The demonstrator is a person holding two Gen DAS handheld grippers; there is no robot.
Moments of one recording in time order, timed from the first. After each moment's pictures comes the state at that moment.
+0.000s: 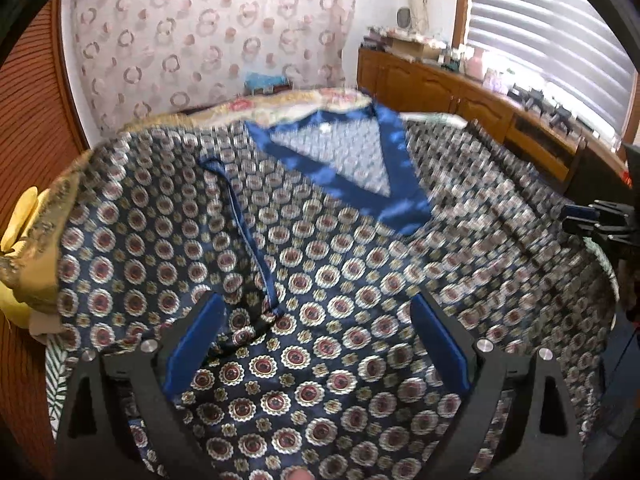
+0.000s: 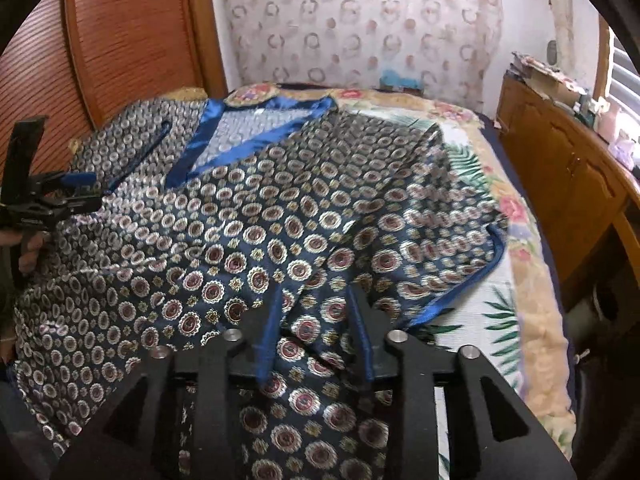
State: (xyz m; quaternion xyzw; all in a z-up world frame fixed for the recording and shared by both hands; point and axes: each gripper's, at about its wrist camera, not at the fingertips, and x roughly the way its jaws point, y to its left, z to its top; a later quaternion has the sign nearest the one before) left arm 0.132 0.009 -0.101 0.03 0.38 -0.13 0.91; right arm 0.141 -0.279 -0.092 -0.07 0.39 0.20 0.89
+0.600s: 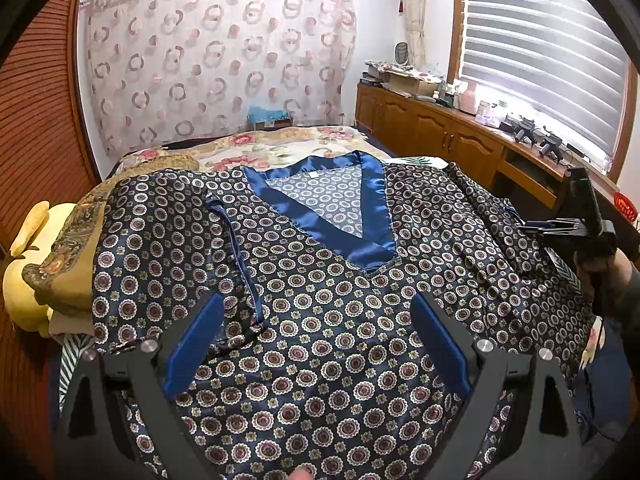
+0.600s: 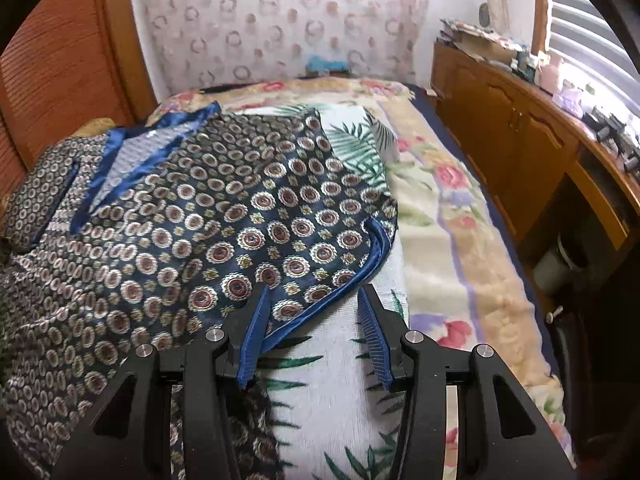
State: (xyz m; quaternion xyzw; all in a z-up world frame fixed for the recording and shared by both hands) left arm 0.099 0.002 -0.066 0.01 0.33 -0.13 0.93; right arm 0.195 -0.340 -0.100 -0.02 0.43 0.09 0.90
